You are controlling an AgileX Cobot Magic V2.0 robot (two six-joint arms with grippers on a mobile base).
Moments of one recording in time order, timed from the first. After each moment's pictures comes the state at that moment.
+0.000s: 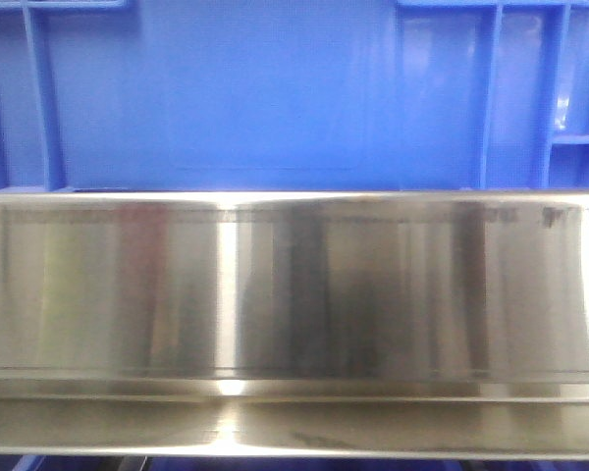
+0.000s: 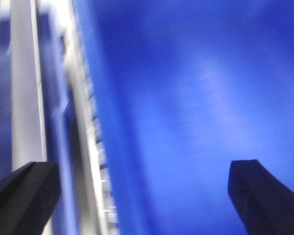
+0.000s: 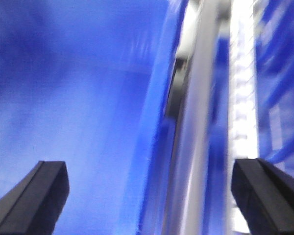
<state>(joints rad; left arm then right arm) -0.34 1.59 -1.83 0.10 1.23 -0.18 0.23 1.54 -1.87 0.00 1.22 0.13</state>
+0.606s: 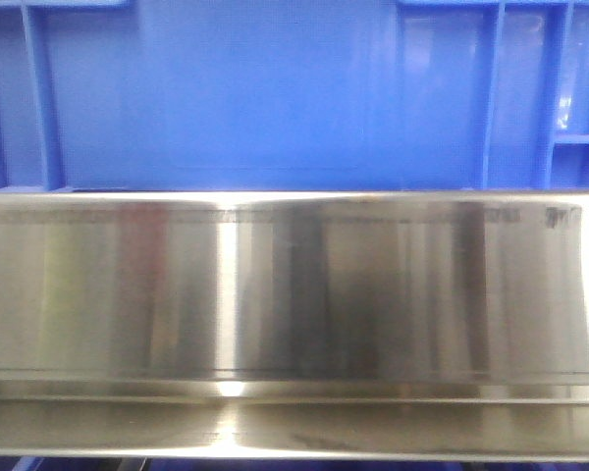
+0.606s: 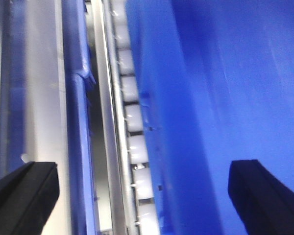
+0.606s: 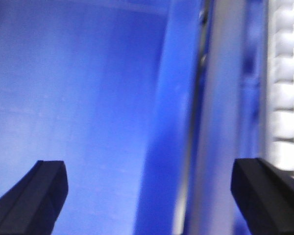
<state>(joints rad) -0.28 1.72 -1.83 0.10 1.23 -0.16 0.23 1.77 -1.87 0.03 1.23 0.16</state>
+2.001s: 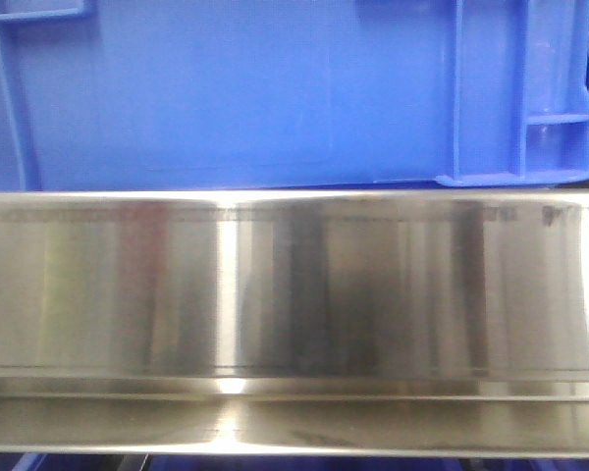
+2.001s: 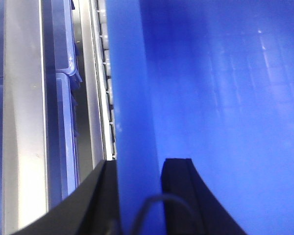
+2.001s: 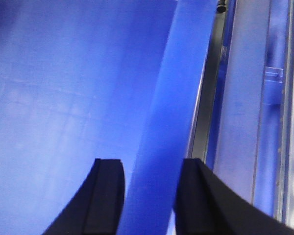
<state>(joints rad) -0.28 1.74 -1.84 0.05 1.21 -0.17 0.23 1.77 -1.88 0.07 1.24 0.15</state>
